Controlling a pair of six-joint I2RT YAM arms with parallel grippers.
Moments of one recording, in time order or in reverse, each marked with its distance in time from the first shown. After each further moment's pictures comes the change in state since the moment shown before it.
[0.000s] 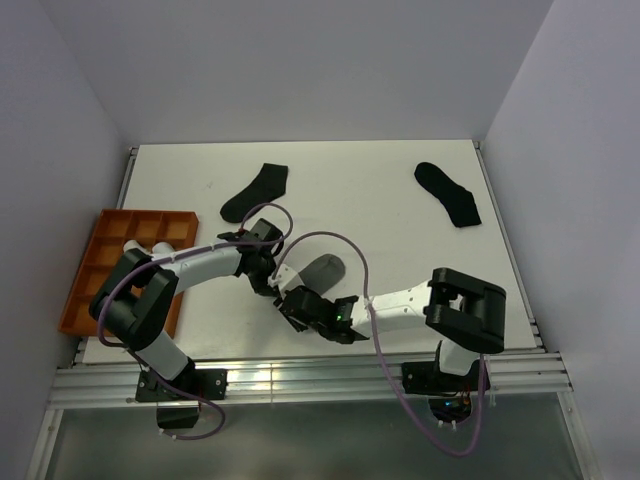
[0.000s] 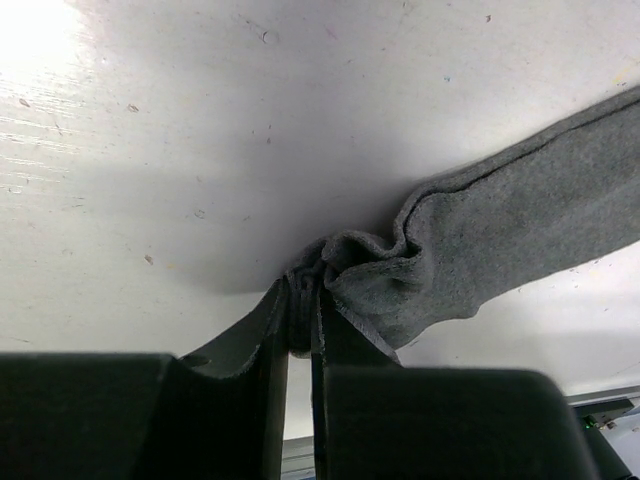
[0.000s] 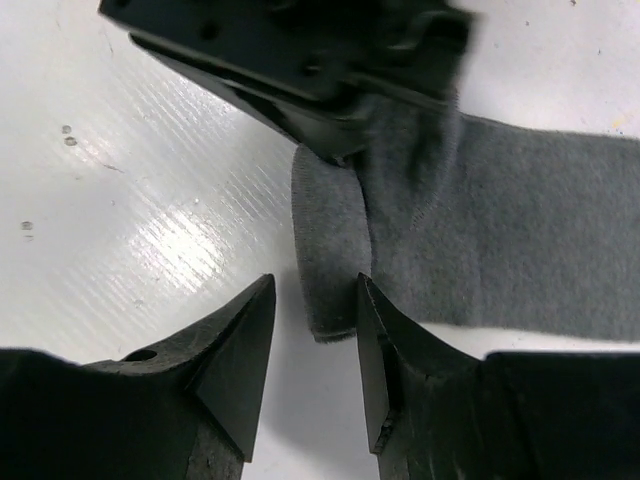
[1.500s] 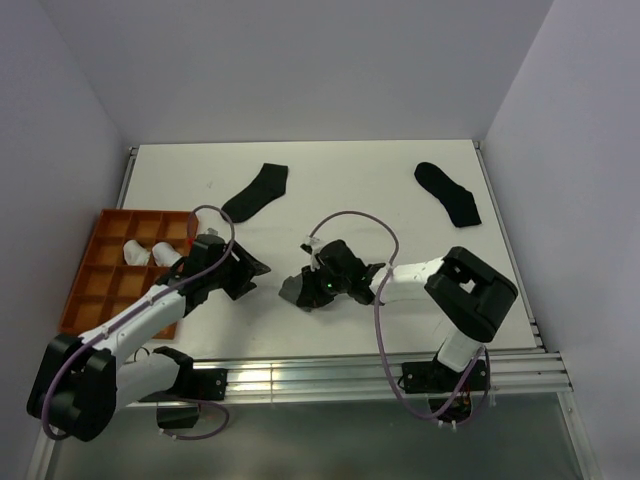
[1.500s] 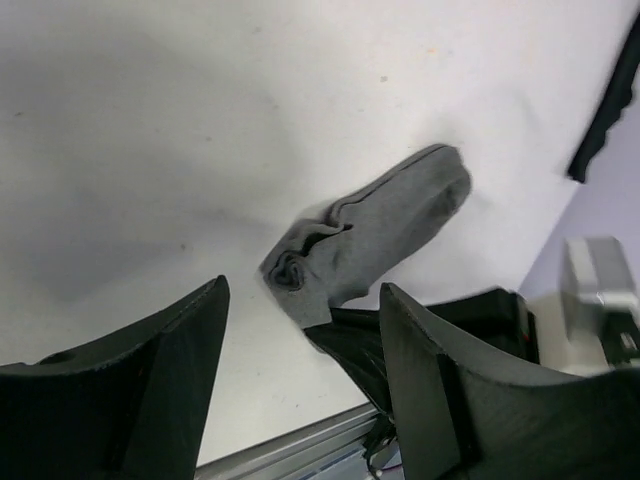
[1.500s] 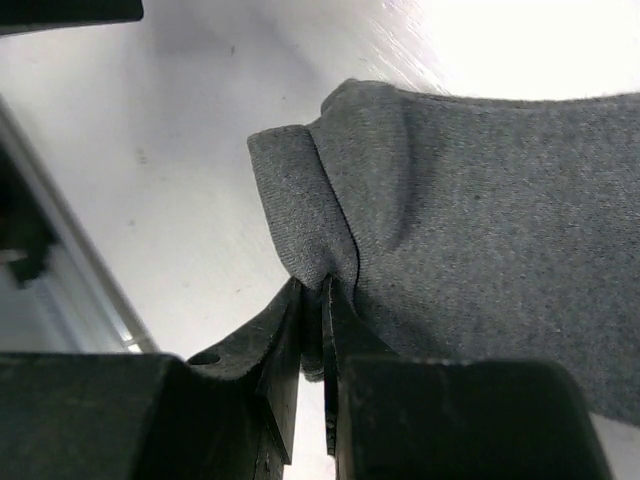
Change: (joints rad) left arm 0.224 -0.497 -0.383 0.315 0.101 -0.129; right arm -0.353 0.021 -0.040 0.065 -0.648 0.175
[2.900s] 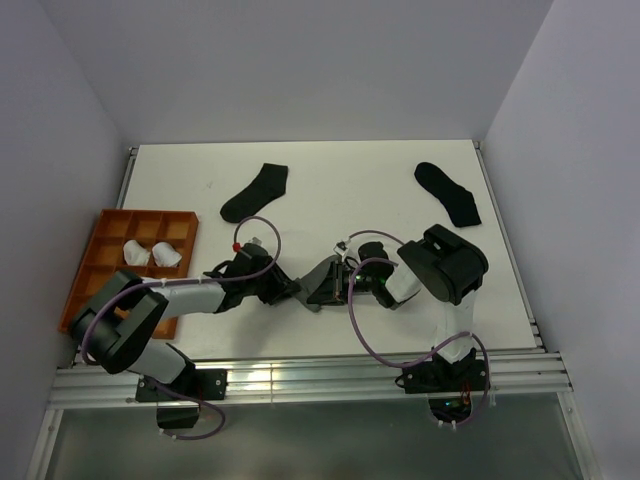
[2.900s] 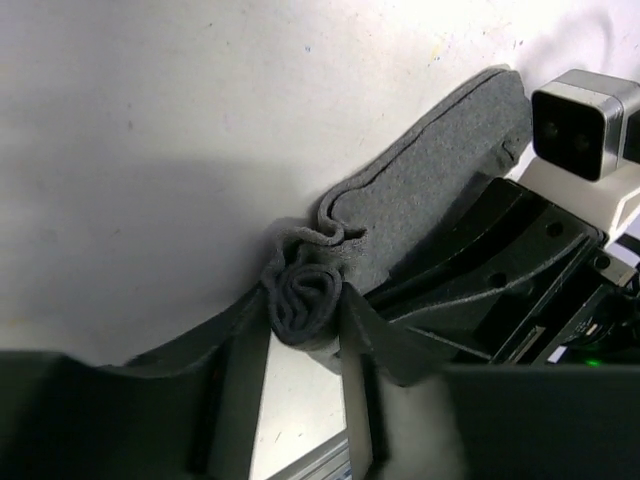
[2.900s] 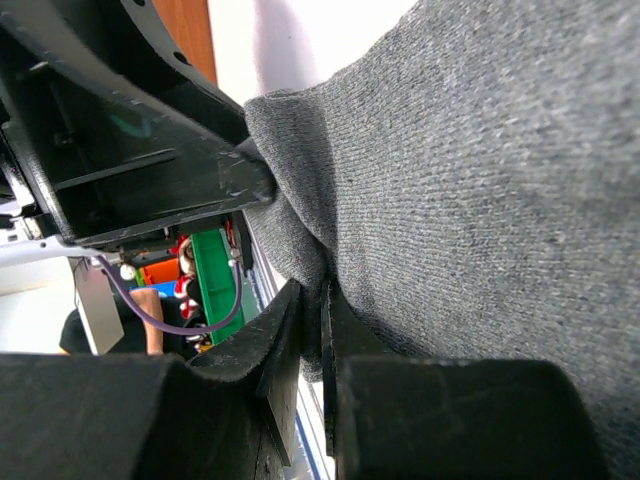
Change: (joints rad) left arm -0.259 0.334 -0.014 0.372 -0.025 -0.076; right arm -0.327 0.286 -0.243 0.729 -0.553 0.589
